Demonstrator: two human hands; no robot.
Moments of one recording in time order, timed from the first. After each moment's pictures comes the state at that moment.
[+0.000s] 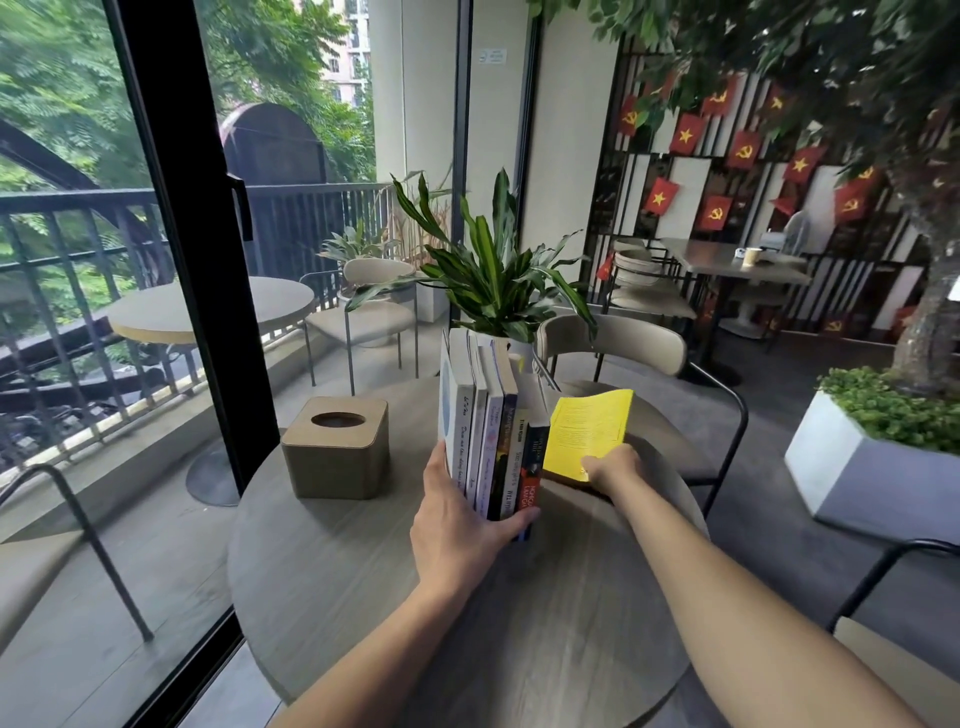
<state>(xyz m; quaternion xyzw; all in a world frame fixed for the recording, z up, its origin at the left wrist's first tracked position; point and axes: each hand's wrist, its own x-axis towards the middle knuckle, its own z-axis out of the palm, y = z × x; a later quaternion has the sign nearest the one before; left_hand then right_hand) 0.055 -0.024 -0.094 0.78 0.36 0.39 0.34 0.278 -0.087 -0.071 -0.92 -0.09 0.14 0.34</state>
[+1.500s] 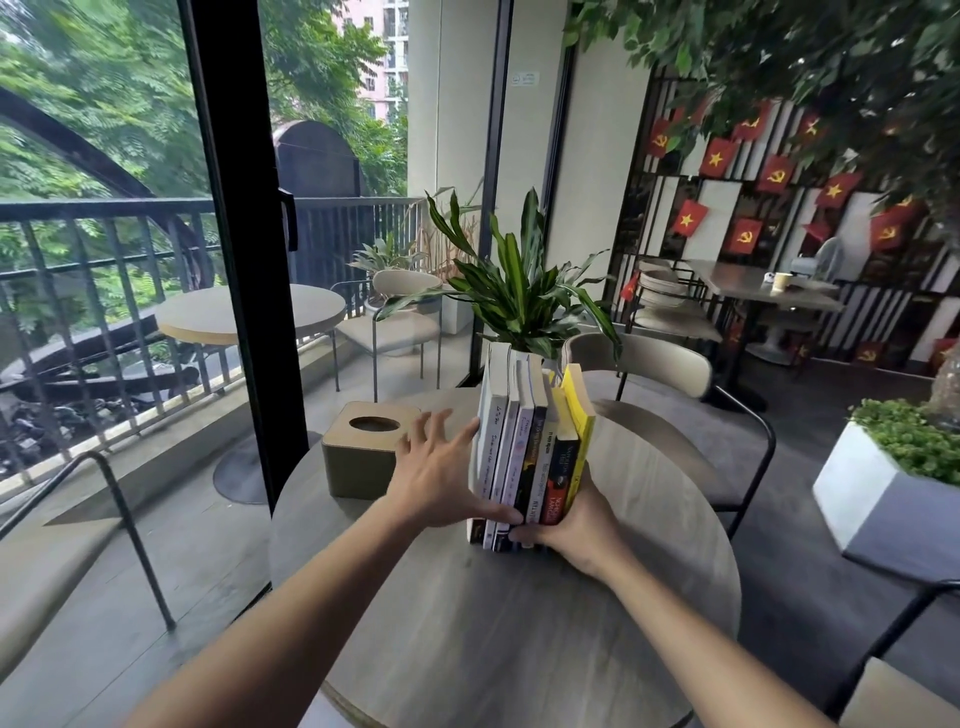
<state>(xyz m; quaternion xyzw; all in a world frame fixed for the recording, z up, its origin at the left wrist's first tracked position) 0.040 0.062 -0.046 0.94 0.30 0.17 0.07 0.178 -0.093 -0.085 -0.75 -0.45 0.07 0.48</state>
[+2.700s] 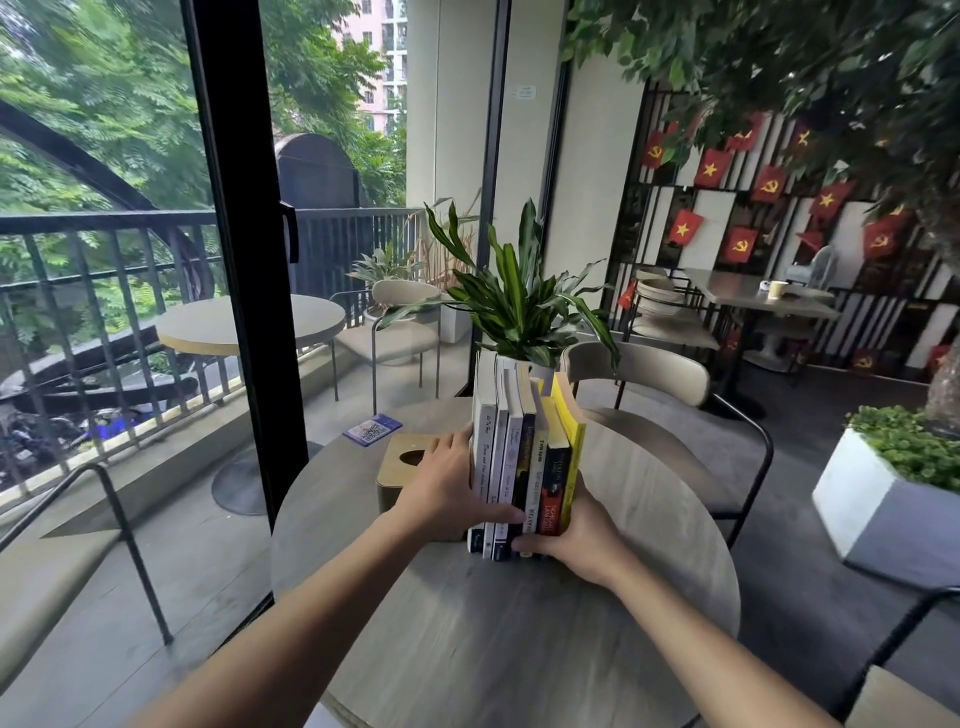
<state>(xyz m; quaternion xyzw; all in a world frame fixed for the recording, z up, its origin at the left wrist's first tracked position) 0.040 0.056 -0.042 0.92 0.25 0.21 0.20 0.183 -0.095 -0.083 -0.75 -0.49 0.10 0.43</state>
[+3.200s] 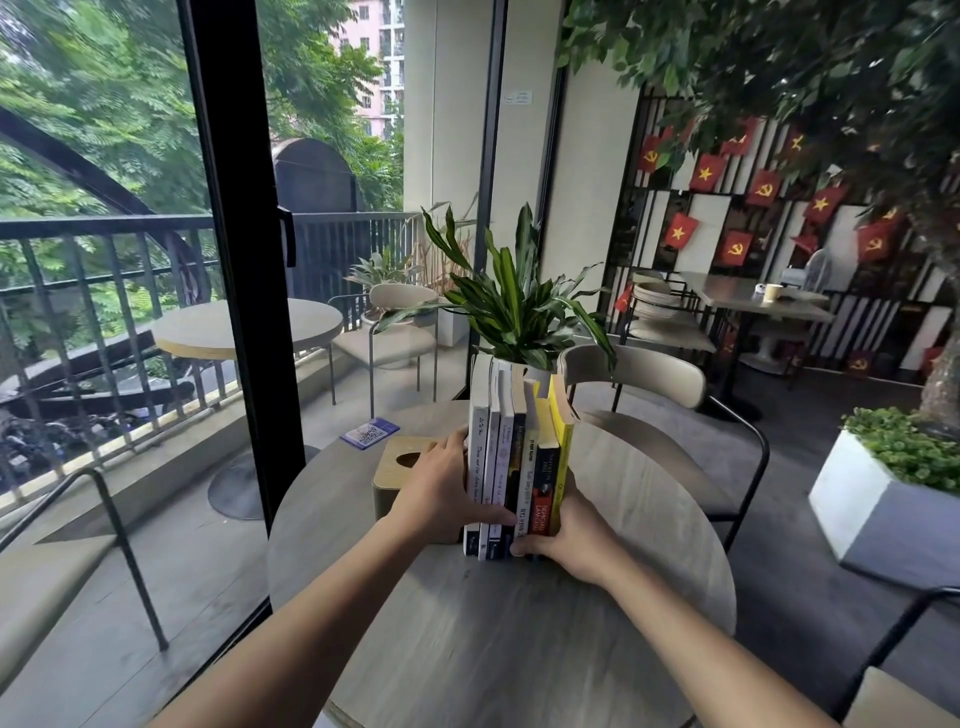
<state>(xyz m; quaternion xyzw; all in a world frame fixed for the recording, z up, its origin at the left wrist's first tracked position) 0.040 0.058 -0.046 0.91 0.25 0.25 0.21 0.185 -0.090 -0.081 -0.76 -0.50 0.13 0.39</state>
